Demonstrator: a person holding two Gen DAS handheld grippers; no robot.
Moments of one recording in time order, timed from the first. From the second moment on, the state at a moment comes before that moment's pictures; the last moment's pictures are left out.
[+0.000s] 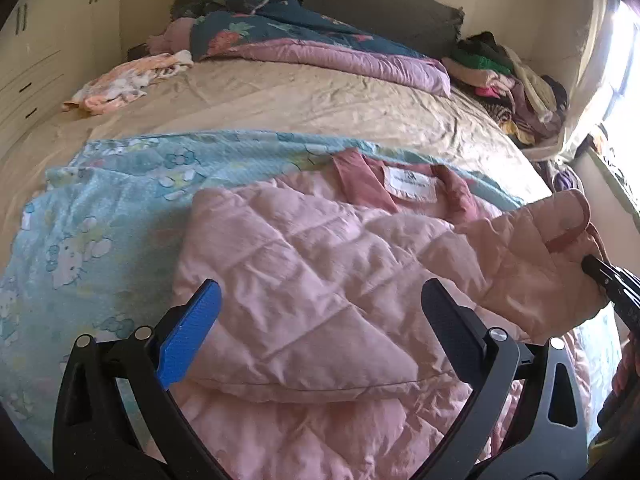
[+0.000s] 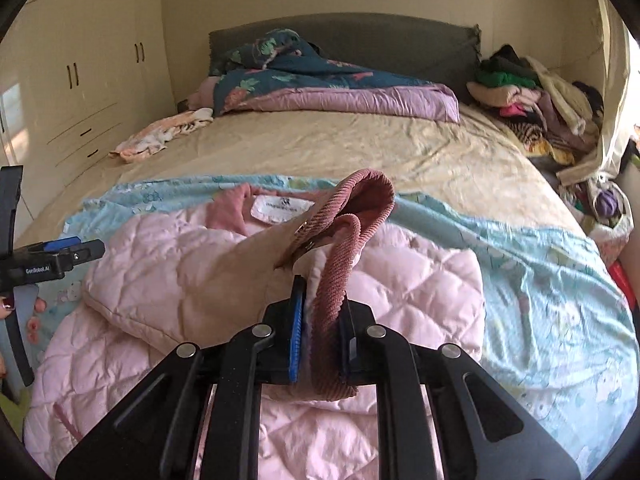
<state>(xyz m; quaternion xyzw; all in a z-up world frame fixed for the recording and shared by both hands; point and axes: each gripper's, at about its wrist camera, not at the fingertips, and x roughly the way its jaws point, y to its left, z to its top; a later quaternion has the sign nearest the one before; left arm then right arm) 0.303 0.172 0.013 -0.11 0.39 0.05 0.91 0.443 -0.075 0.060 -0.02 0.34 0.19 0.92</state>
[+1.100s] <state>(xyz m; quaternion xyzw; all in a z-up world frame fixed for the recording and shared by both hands) 0.339 0.156 -0.060 -0.09 0.48 0.03 0.87 0.440 -0.083 0.046 -0.02 0.37 0.17 0.91</state>
